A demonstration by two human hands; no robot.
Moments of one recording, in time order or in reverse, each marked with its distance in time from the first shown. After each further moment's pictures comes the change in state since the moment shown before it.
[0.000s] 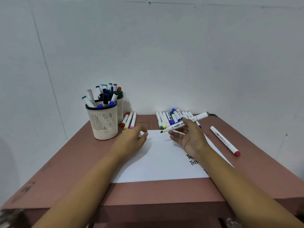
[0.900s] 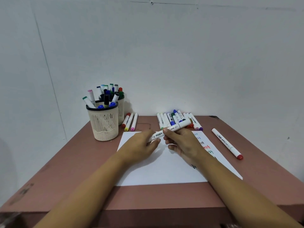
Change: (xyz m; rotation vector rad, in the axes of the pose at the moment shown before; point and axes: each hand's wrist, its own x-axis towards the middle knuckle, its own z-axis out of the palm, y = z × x) left_hand -0.004 0.017 0.005 0.003 -0.106 0.167; right_hand -0.005 0.015 0.007 -0.406 -0.196 -0.058
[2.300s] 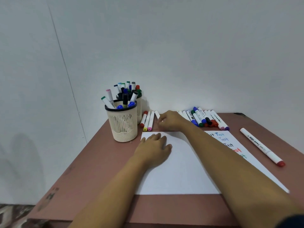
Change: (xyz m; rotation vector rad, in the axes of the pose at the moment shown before) left_hand 0.008 -0.042 0.012 0.196 -0.298 -0.227; right_hand 0.137 0.005 0.056 -1.147 -0.155 -0.120
